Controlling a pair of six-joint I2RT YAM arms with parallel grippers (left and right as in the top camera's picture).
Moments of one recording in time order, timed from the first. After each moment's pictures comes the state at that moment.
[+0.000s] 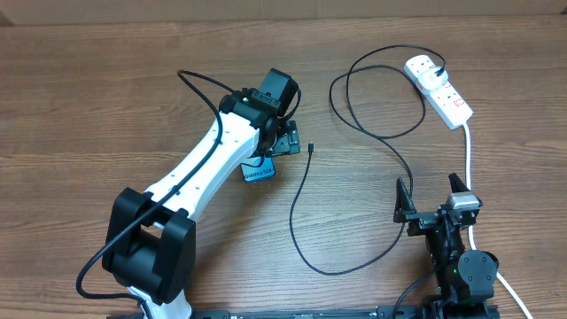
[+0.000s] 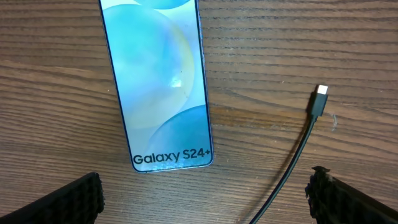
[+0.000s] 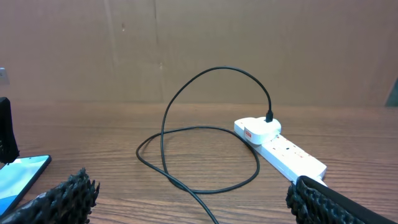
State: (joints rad) left arm -0.50 1.87 1.49 -0.97 -0.10 -0.66; right arm 0.04 0.01 0.02 -0.03 -0.06 0.02
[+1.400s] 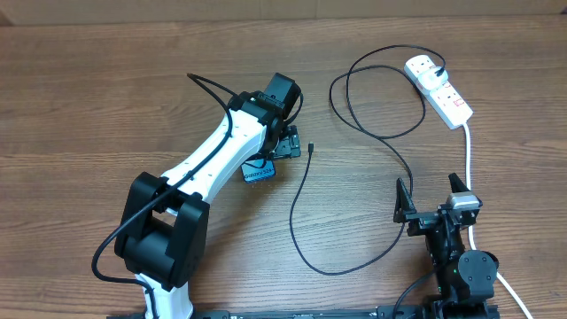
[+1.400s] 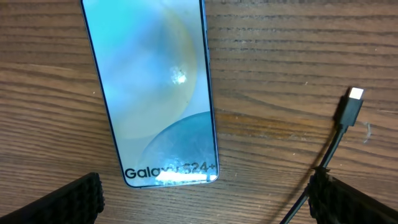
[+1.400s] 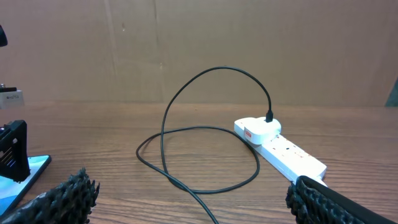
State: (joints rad) left arm -0.50 1.95 1.49 -0.95 -0.10 -0.66; right arm 0.04 0.01 0.02 -0.03 -0.06 0.02
